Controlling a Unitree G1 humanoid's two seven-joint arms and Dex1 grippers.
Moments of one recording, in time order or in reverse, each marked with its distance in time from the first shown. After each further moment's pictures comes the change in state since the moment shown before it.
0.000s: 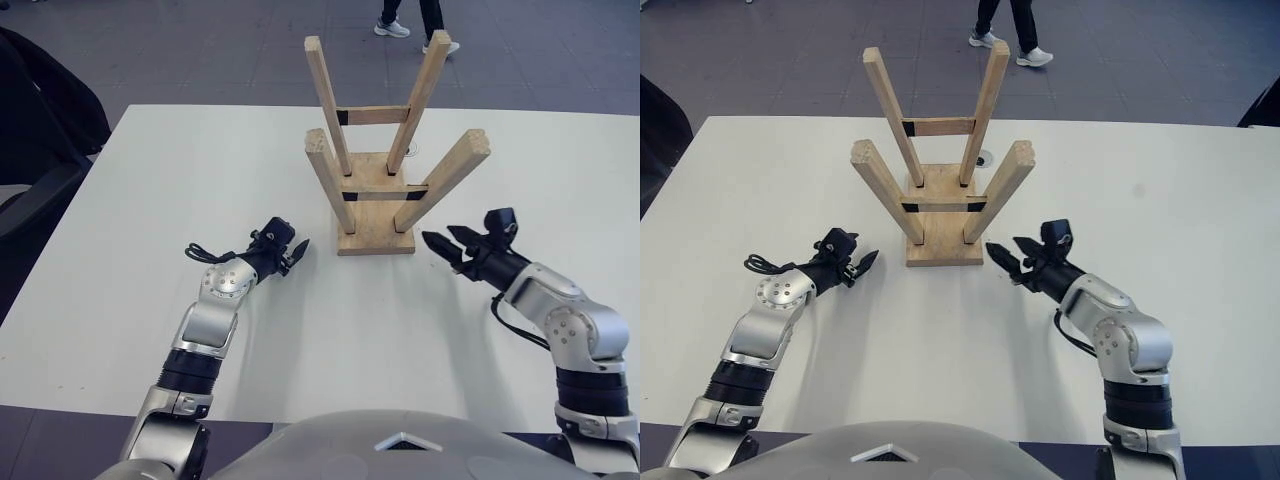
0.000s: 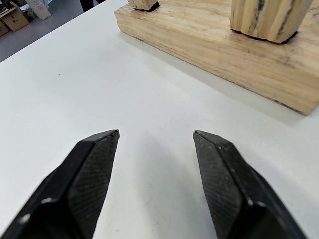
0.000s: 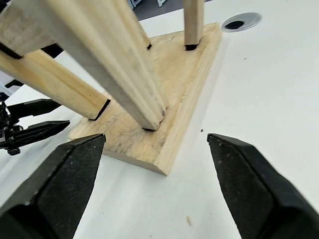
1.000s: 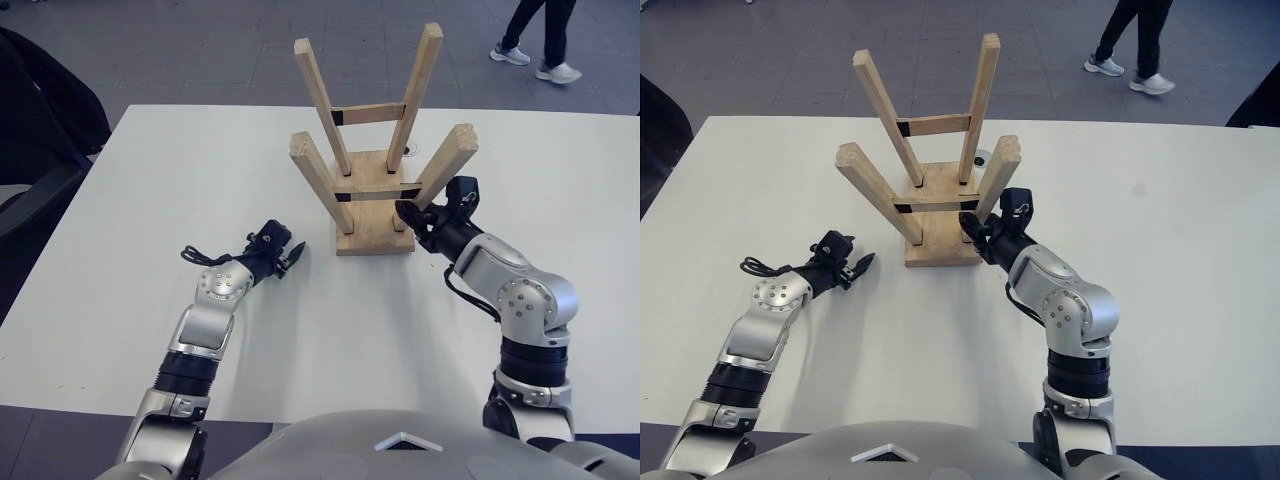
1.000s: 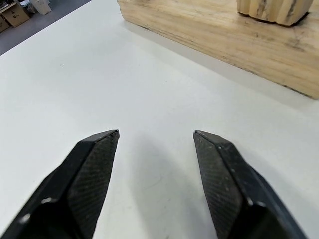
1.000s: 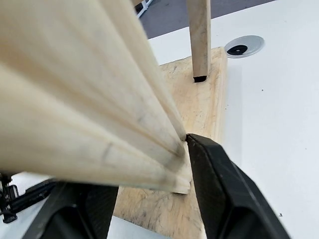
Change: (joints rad) left arm 0.030 0.038 0.055 0.006 -0.009 -0.009 -0.017; right arm -0.201 0.197 0.012 0.008 -0.055 0.149 -0.253
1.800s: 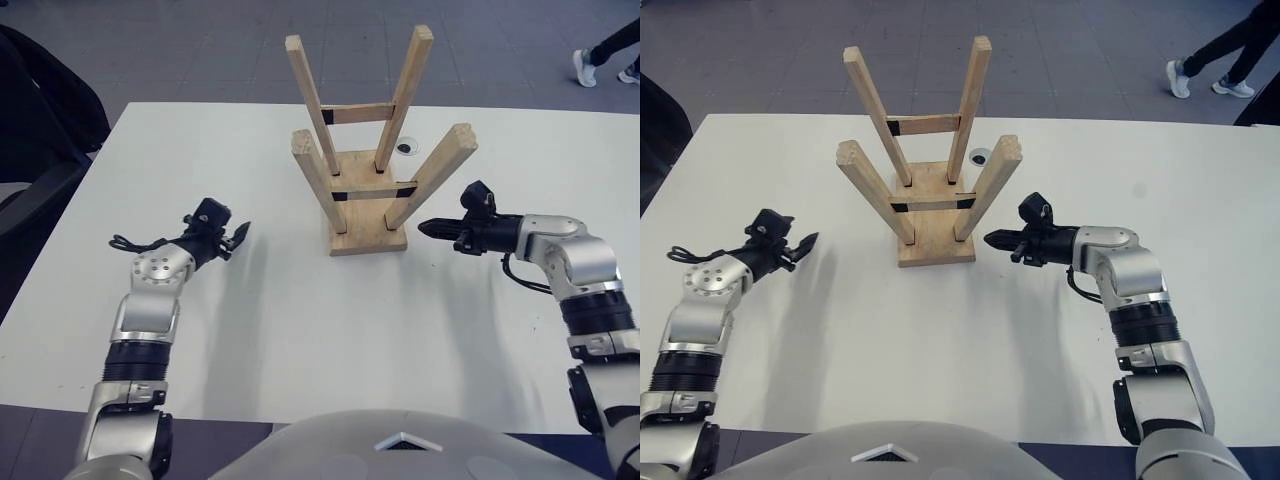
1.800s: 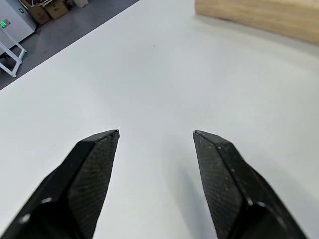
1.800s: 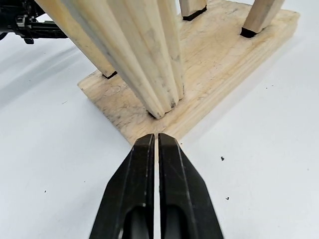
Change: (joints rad) left arm -0.068 0.088 0.115 0.076 -0.062 -0.028 -0.045; right arm -0.154 -0.381 0.176 0.416 -0.235 -0.312 0.842
